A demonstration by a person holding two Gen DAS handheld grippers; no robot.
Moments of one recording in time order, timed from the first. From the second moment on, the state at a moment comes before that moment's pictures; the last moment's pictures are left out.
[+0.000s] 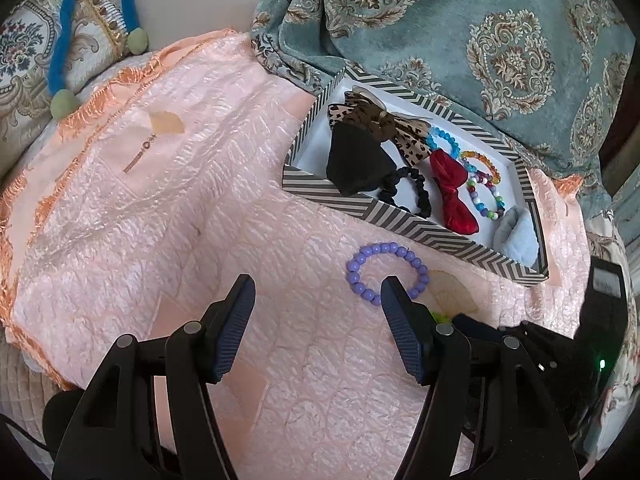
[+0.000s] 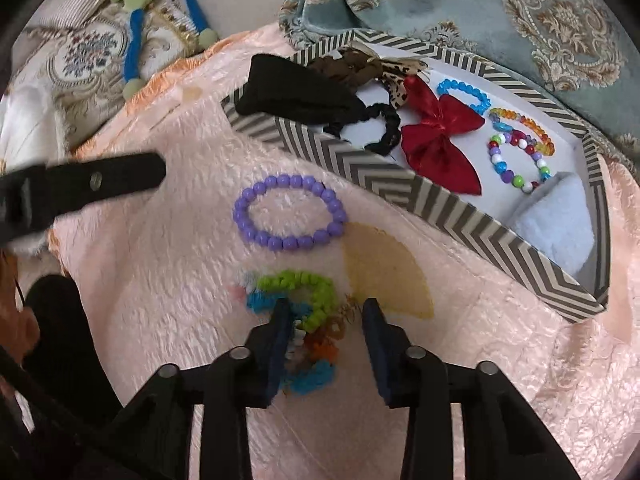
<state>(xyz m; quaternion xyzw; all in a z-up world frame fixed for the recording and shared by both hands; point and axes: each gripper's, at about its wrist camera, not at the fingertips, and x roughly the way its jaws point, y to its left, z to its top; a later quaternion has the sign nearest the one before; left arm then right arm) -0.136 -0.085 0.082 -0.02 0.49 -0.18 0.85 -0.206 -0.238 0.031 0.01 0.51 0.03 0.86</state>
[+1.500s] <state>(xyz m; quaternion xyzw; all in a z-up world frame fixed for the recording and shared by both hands) -0.109 -0.141 0.018 0.08 0.48 -0.18 0.85 -0.225 -0.272 0.030 0.07 0.46 0.02 0.89</state>
